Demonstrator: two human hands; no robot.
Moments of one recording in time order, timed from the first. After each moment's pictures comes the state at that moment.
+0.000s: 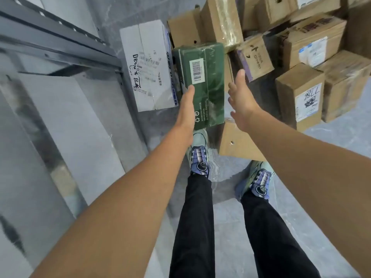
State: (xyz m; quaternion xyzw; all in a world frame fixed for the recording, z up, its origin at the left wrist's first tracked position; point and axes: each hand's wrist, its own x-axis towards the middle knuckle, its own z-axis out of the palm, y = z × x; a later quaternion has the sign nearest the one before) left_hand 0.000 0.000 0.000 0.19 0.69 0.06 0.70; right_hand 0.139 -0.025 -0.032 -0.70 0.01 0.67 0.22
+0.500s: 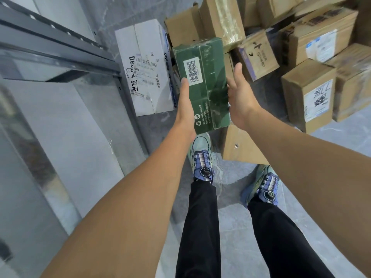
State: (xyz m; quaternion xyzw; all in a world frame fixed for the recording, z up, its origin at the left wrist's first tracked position) left_hand 0.004 0.009 -0.028 0.20 0.69 0.10 0.69; right_hand 0.138 -0.022 -0.059 -0.65 -0.01 0.69 0.31
